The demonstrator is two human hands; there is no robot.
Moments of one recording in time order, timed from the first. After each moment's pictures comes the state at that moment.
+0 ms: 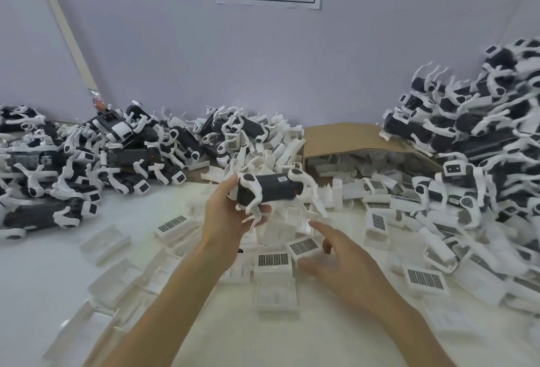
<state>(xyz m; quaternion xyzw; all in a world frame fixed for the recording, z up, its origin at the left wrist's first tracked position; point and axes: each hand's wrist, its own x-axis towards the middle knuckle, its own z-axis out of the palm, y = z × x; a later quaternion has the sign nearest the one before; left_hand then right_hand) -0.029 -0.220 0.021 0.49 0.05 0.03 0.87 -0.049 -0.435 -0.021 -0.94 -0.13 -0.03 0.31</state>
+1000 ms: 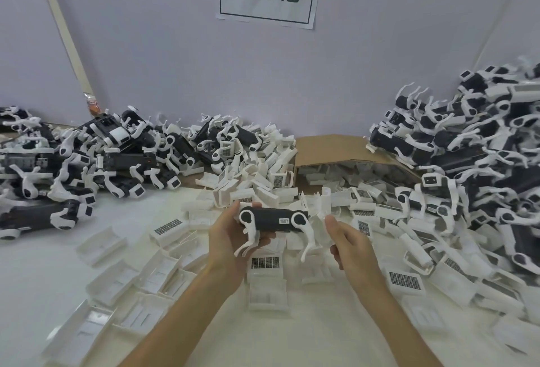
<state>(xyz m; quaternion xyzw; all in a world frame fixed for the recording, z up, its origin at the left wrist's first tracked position) -0.042 -0.233 -0.004 0.43 0.04 -0.01 0.90 -0.049 -0.440 -0.005 -0.80 -0.03 -0.13 0.59</state>
